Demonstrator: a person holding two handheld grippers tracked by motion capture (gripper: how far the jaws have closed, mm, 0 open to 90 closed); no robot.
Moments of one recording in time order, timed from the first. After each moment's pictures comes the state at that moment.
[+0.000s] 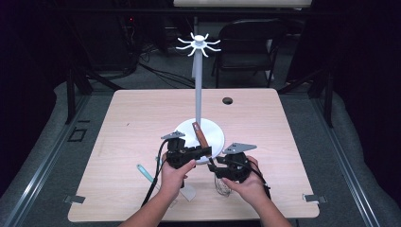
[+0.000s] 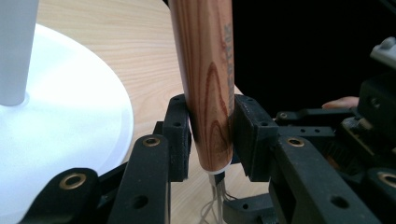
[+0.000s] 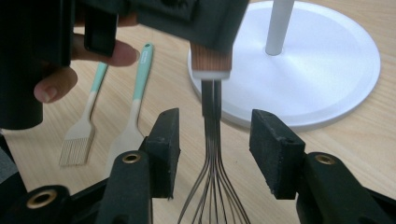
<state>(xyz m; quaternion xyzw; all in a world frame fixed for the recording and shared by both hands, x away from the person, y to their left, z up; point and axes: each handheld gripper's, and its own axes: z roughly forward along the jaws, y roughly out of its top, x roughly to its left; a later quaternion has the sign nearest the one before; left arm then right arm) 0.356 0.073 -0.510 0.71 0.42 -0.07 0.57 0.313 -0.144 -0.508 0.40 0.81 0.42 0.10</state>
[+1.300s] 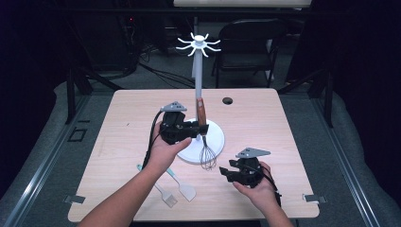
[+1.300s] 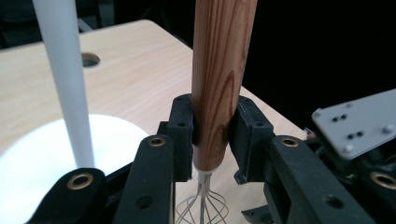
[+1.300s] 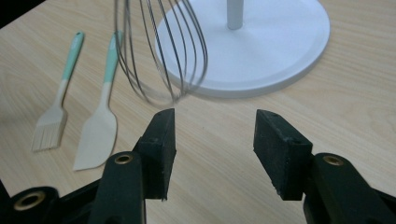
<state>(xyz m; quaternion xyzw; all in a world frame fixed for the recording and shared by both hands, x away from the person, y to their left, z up) 0.375 0.075 -0.400 0.79 0.34 0.04 0.51 0.301 -0.176 -0.519 0.44 0.79 0.41 0.12</state>
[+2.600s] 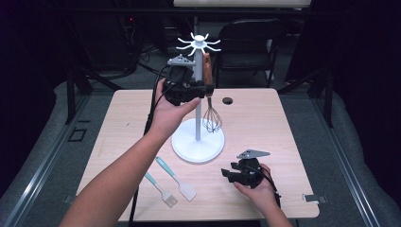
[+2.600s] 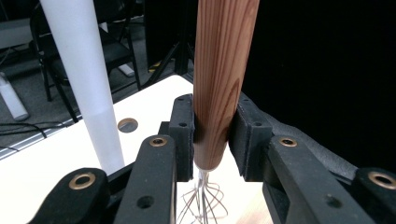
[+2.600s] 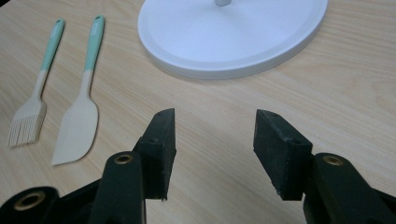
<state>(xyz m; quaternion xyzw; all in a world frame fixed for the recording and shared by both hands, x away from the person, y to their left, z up) 0.398 0.051 -0.294 0.78 0.33 0.12 0.51 0.307 -0.181 -0.539 0.46 0.79 0.40 0.10</state>
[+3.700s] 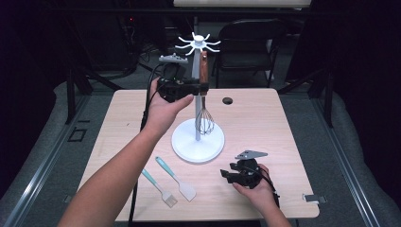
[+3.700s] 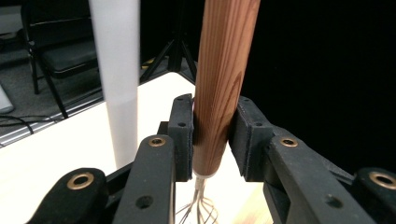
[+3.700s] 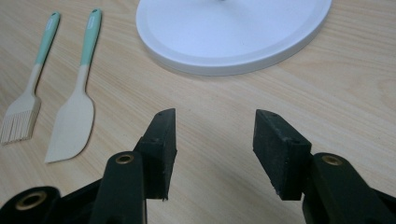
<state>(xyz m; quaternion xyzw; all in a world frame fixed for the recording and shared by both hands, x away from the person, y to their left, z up) 0.414 0.070 -0.301 0.78 0.34 0.10 0.52 0.308 -0.179 -0.543 0.45 0.79 0.39 0.11</state>
